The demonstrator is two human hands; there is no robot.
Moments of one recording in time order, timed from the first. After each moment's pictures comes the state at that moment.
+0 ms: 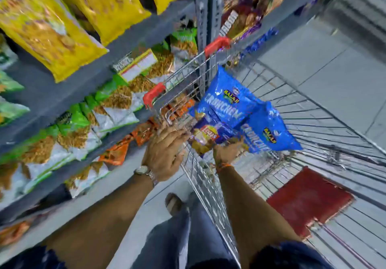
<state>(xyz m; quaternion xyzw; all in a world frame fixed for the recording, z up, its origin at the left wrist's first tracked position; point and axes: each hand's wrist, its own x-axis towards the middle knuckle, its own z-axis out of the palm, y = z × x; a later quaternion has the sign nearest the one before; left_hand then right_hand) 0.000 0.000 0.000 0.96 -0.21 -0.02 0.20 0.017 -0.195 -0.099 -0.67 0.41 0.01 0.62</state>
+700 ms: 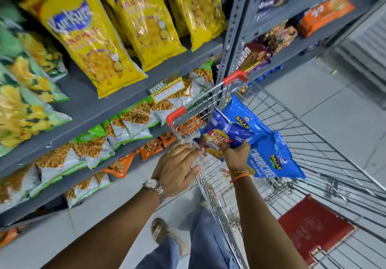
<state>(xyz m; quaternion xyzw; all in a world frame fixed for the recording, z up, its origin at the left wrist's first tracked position) 0.010 0.010 0.046 0.96 -0.22 -0.02 0.18 0.075 -0.188 -0.022 -0.72 0.27 0.03 0.64</state>
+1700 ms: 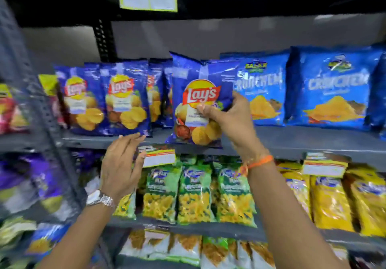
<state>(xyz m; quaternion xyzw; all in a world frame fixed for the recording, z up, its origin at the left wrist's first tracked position) -0.252 0.453 0.407 0.87 0.19 0.46 -0.04 -0.043 0.268 0.525 -0.54 -0.44 0.04 0.72</state>
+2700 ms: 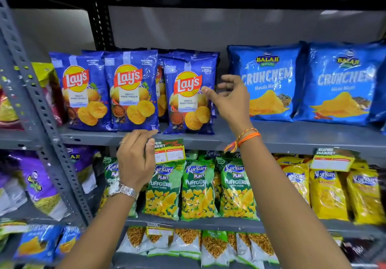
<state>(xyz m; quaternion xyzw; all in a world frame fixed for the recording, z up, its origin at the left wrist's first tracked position) -0.222 0.465 0.402 0.79 0.16 0.59 0.07 -0.021 0.333 0.526 -0.68 -0.34 -0.10 0.64</state>
